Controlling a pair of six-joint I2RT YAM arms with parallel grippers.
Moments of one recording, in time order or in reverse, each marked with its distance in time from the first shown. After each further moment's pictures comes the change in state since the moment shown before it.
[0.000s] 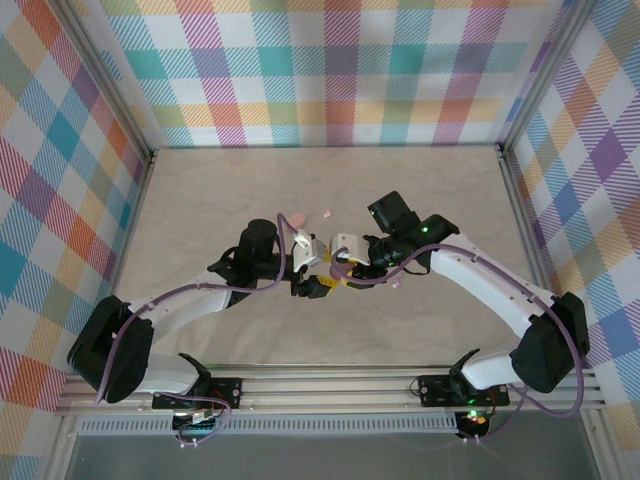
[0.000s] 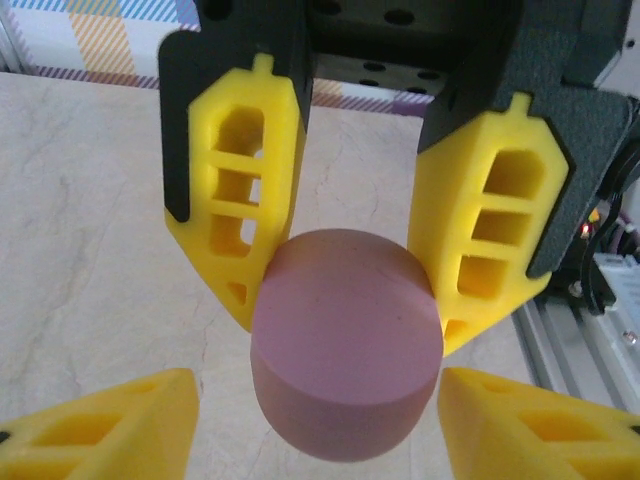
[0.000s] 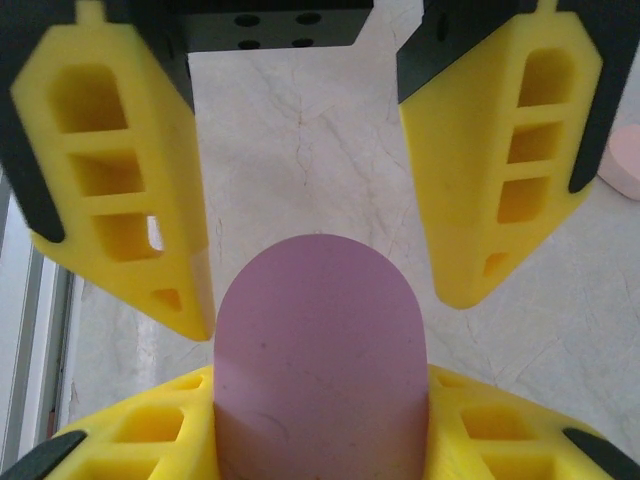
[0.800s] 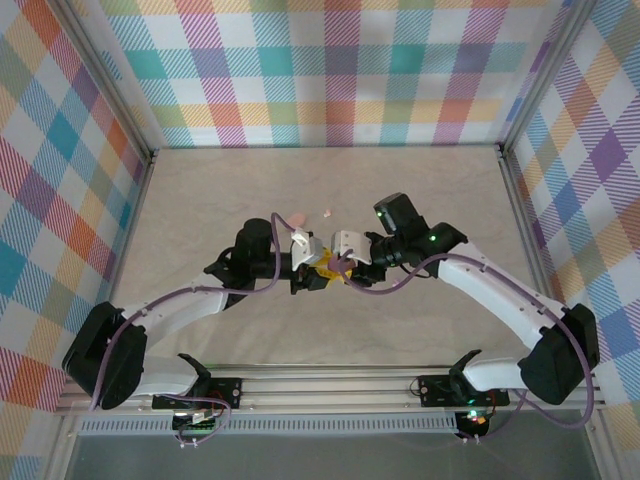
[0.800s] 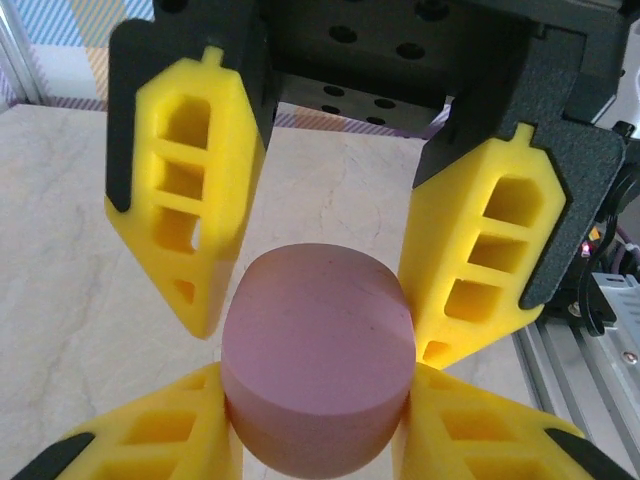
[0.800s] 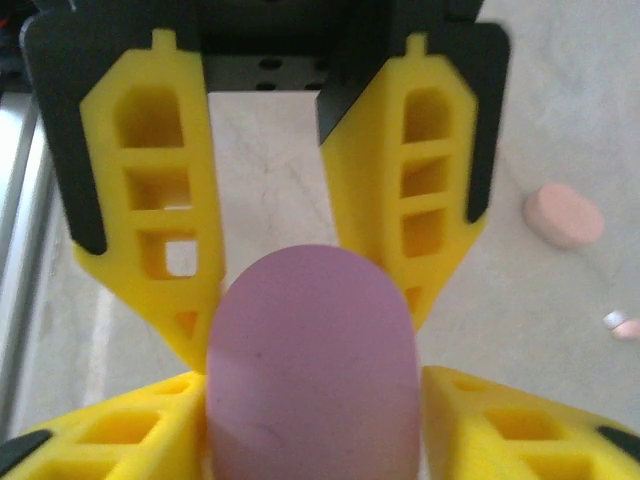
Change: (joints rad) left arm -0.005 -0.051 -0.003 0.013 -0.013 -0.024; right arm -0.006 -0.082 -0.076 0.170 -0.007 0.023
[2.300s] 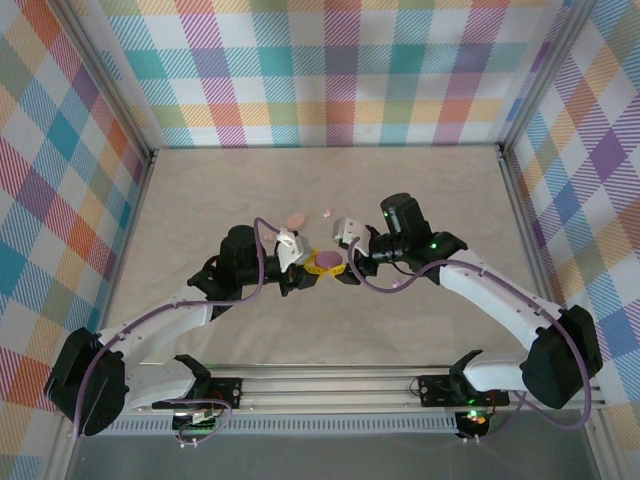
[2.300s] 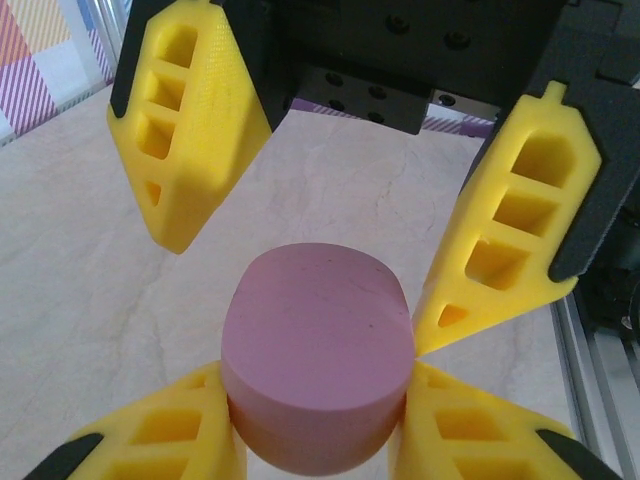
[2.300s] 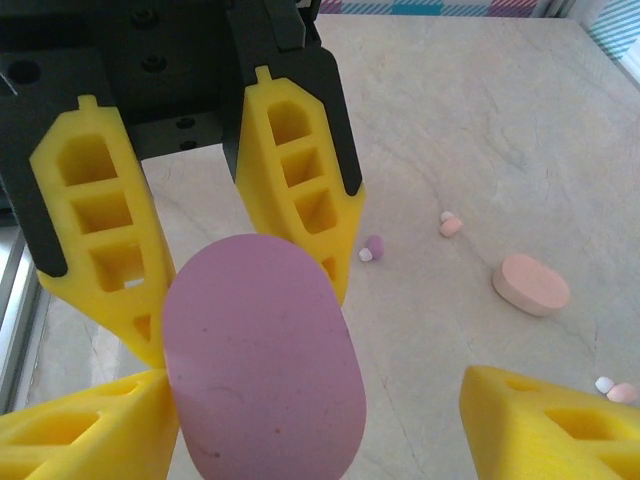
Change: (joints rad) left arm 0.020 -0.147 -0.066 -0.065 -0.144 -0.049; right arm -0.032 -0.009 -0.109 0.304 -0.116 0.200
